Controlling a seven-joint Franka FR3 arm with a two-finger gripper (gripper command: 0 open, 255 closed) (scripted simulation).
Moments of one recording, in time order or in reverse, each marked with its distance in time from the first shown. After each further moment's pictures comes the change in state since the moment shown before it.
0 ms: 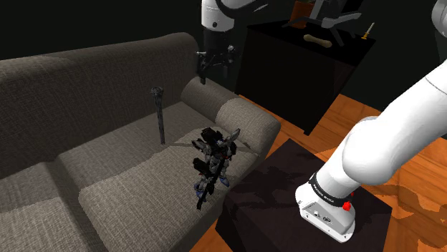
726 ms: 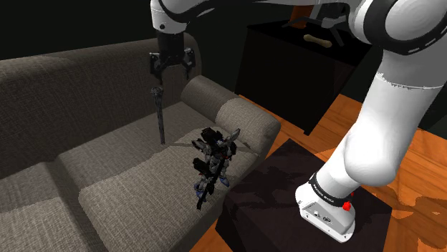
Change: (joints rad) arm 0.071 0.403 0.061 0.409 -0.088 0.002 0.172
